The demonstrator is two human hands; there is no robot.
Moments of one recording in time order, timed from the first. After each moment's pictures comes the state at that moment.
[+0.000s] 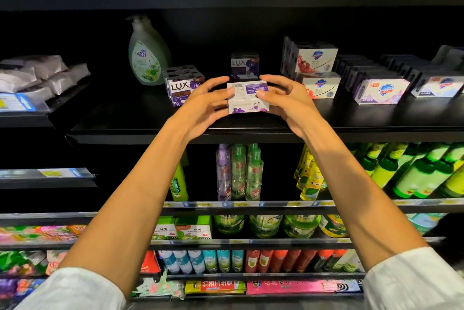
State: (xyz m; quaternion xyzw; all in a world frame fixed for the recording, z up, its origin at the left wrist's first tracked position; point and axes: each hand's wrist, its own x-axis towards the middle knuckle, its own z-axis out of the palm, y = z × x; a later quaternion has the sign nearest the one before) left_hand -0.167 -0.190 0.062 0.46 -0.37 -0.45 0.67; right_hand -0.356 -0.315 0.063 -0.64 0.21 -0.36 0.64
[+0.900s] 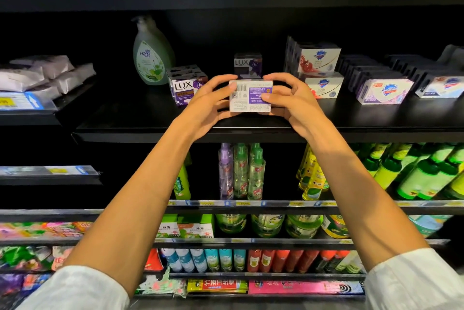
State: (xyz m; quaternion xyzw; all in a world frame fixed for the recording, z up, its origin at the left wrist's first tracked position) left_hand -0.175 -0.185 0.062 0.49 -0.42 -0.40 0.65; right_hand -0.364 -0.316 0.062 -0.67 0.19 -0.35 0.63
